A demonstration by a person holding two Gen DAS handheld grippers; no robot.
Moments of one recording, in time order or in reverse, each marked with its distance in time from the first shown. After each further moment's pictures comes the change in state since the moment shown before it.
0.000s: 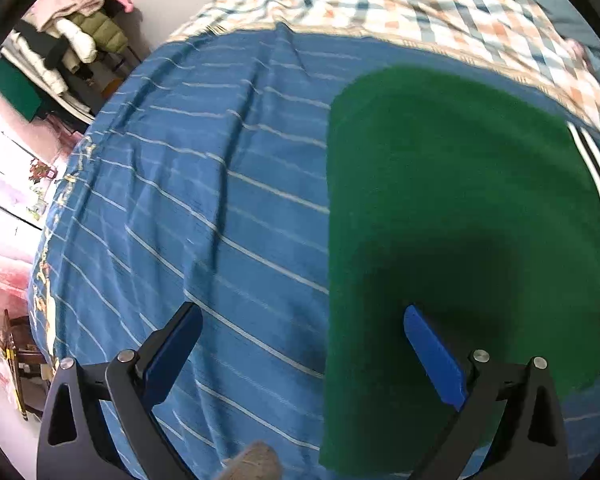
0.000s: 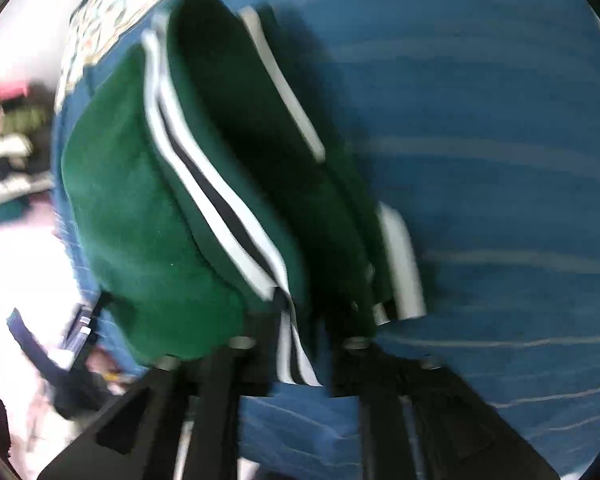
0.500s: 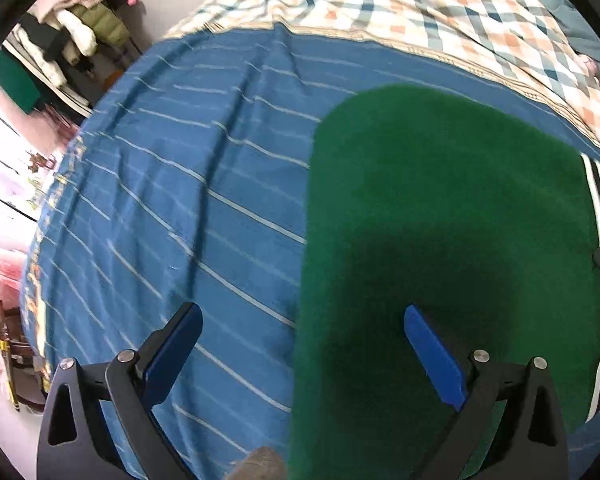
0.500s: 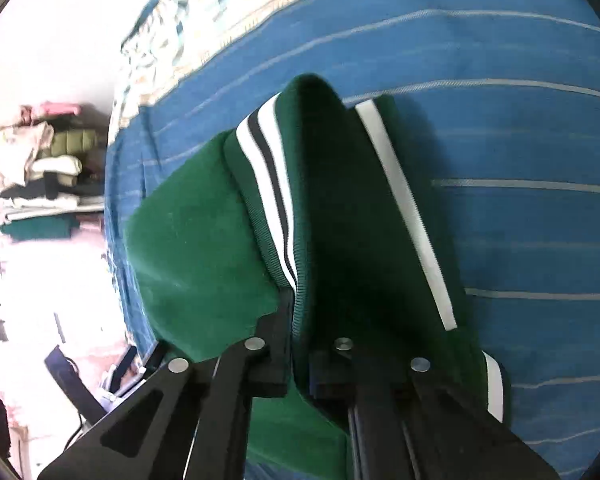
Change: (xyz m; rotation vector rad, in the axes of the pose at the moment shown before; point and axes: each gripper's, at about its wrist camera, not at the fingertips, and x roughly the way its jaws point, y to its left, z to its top) left arm 0.022 -0.019 0.024 -0.029 0.038 -0.020; right arm 0.035 0.038 0.070 0.091 -0.128 0.262
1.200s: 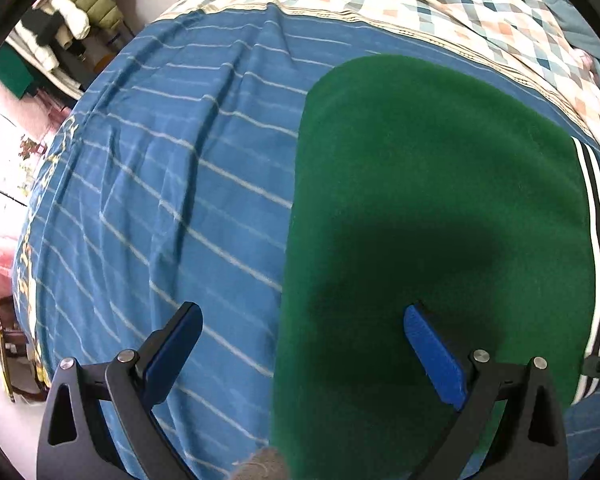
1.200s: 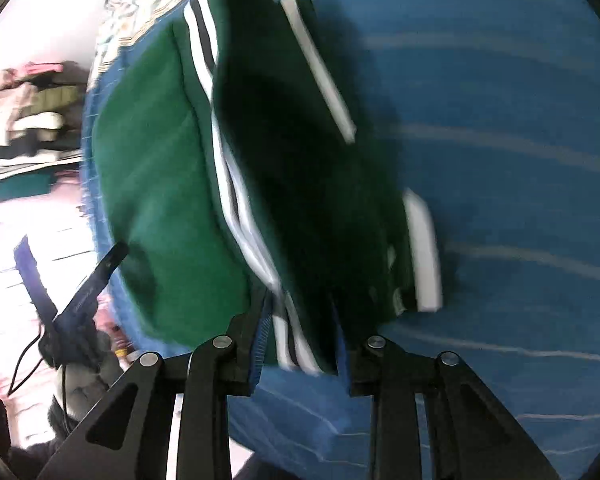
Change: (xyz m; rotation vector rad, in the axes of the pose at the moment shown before) left arm -0.011 -0.004 -0.018 -0.019 0.059 -0.024; right arm 0.037 -0.020 -0.075 -0.052 0.215 0.036
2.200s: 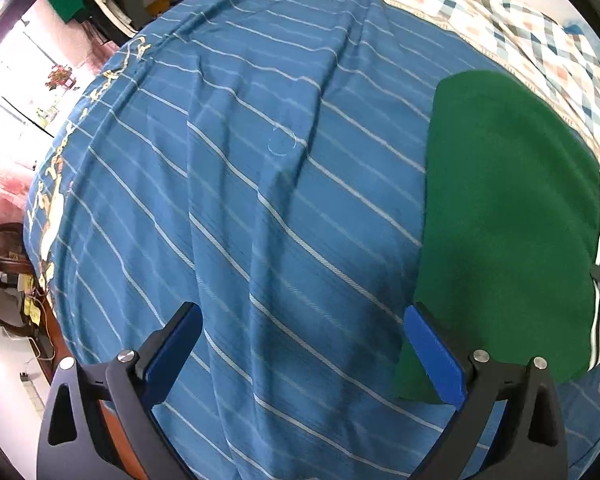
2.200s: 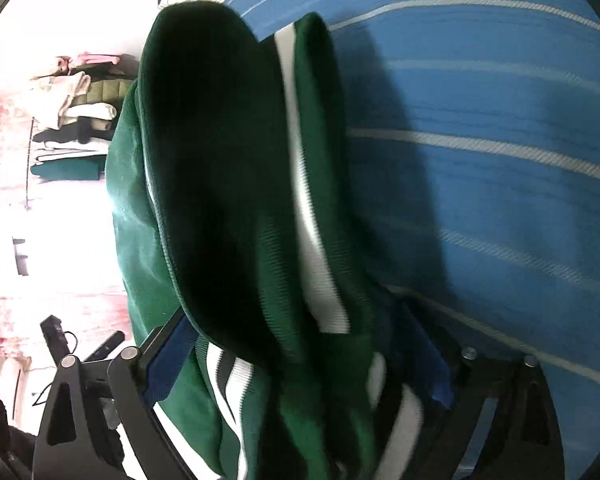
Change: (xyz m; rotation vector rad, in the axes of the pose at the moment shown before) left arm -0.006 0.104 -0.047 -0.187 0.072 -0.004; right arm 0.097 0.028 0.111 -0.082 -0.014 0.168
